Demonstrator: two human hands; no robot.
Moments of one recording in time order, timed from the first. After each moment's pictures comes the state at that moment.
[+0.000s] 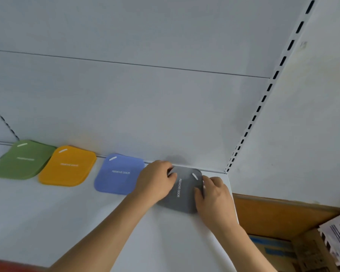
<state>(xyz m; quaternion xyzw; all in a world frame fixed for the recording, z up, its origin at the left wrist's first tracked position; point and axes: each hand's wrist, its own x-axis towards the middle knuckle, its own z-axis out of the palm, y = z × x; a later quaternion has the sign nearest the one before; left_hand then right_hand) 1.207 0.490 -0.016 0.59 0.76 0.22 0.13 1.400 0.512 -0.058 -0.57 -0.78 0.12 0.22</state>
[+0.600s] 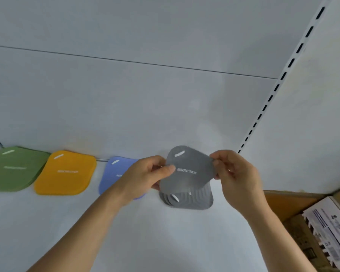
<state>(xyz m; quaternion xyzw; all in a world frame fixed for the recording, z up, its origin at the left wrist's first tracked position) 1.141 0.457 0.019 0.52 0.51 0.43 0.53 1.392 0.495 0.041 -0.51 -0.69 0.29 0.43</state>
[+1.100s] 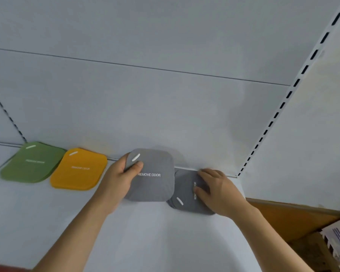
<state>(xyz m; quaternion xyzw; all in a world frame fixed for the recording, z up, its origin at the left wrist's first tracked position) 1.107 0.428 0.002 0.40 0.58 0.59 0.39 1.383 0.545 -0.030 -0.47 -0.87 0.10 0.06</state>
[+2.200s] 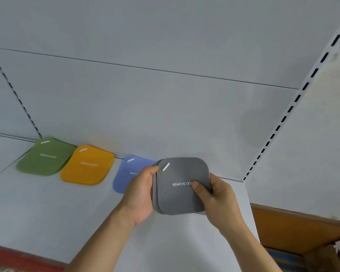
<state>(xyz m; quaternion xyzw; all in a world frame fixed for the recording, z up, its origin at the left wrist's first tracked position) 1.165 0.432 0.001 0.19 0.48 0.62 0.60 1.359 0.484 0.007 -0.46 -0.67 0.47 0.35</state>
